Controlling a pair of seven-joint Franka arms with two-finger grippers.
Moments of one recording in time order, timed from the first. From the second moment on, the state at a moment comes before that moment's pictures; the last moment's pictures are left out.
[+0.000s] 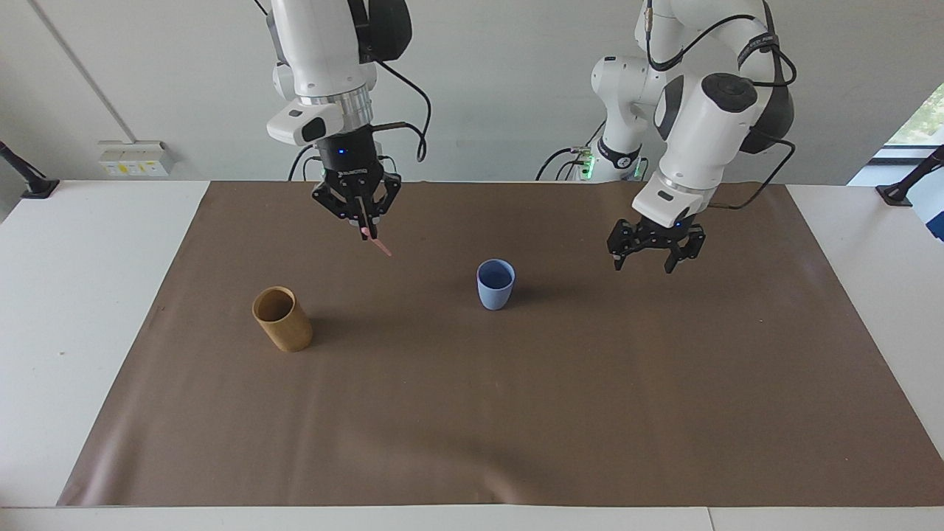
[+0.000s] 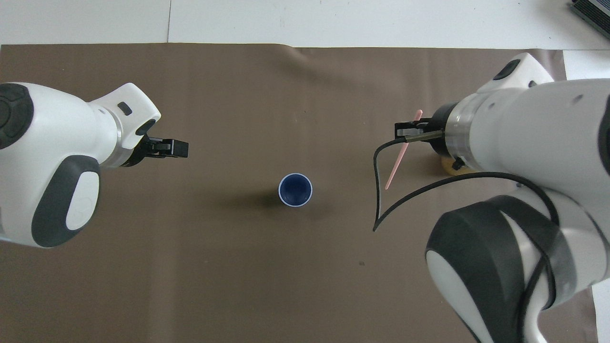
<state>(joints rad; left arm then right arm) -0.25 0.01 0.01 -1.87 -0.02 2.00 -0.12 0.27 0.02 0.11 -1.67 -0.02 2.01 0.32</state>
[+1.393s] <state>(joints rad) -0.10 -0.02 0.01 -1.55 -0.02 1.57 0.02 0.47 0.29 0.11 -1.50 -0.09 2.18 0.53</state>
